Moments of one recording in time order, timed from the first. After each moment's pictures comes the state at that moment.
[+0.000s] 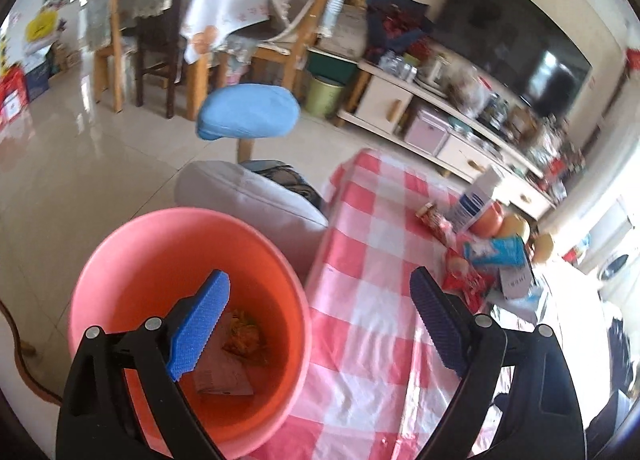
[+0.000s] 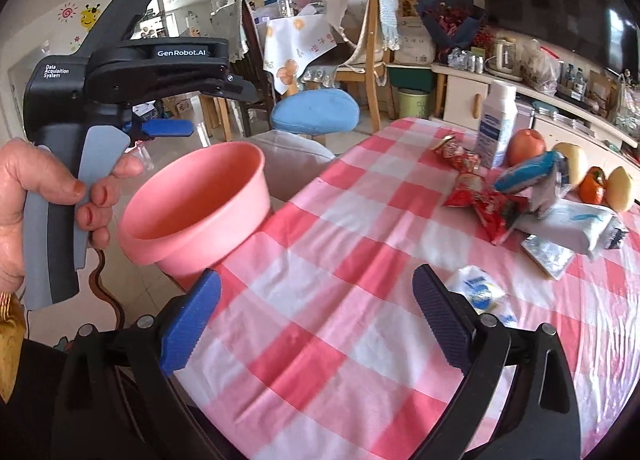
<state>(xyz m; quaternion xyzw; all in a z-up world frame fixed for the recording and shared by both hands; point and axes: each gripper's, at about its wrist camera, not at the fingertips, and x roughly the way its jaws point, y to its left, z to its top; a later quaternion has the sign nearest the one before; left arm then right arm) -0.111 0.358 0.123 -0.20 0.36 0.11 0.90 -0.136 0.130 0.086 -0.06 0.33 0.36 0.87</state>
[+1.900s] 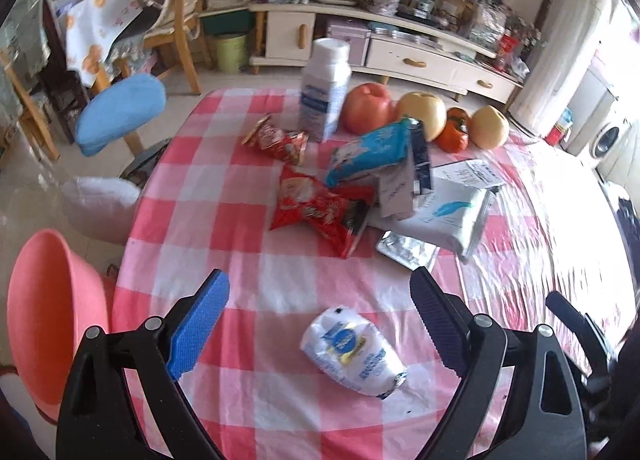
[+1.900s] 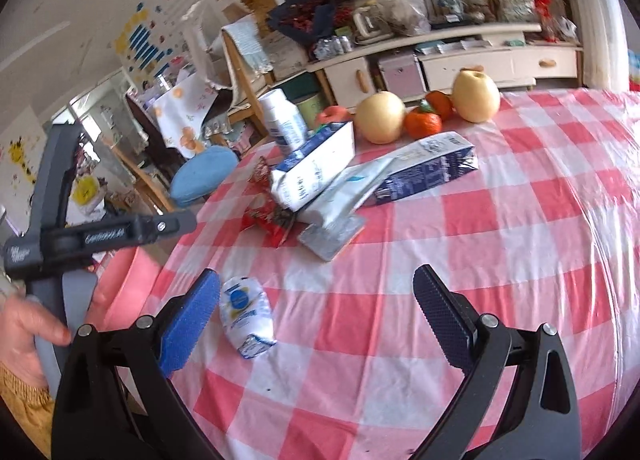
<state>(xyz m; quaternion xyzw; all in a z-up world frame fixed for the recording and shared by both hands) -0.023 0.139 0.110 -0.06 0.47 0.01 0.88 -0.050 -0.110 0.091 0.14 0.37 0.23 0.89</state>
